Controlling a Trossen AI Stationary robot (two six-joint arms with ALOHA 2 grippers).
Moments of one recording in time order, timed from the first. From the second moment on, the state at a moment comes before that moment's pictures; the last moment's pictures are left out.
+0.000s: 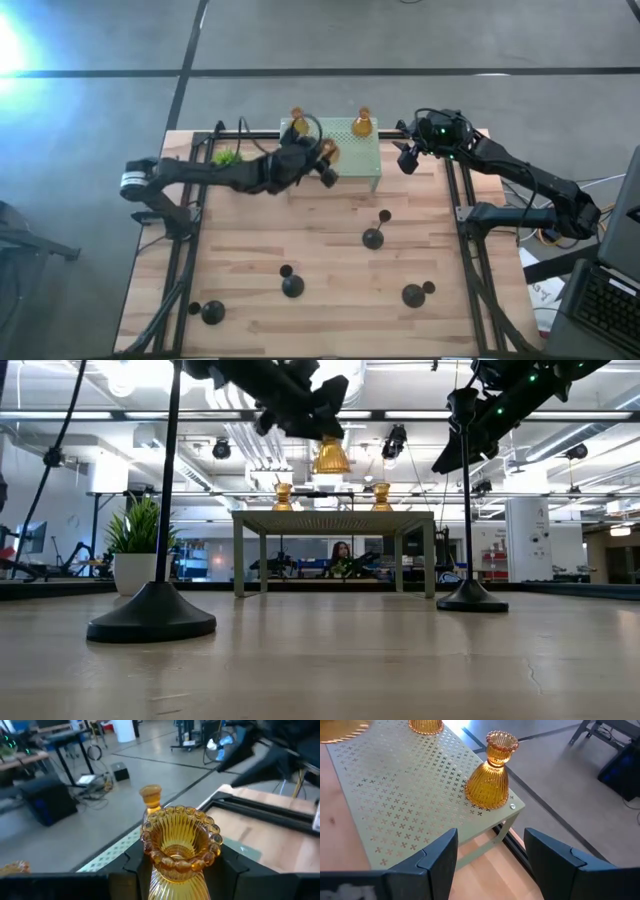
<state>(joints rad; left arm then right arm) 0.15 1.56 1.19 0.17 -0.61 -0.04 -0.68 1.00 0.83 -0.36 0.03 -0.16</state>
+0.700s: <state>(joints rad) 0.34 1.76 1.30 0.18 -0.51 -0.16 -0.68 1.00 0.83 -0.36 0.03 -0.18</state>
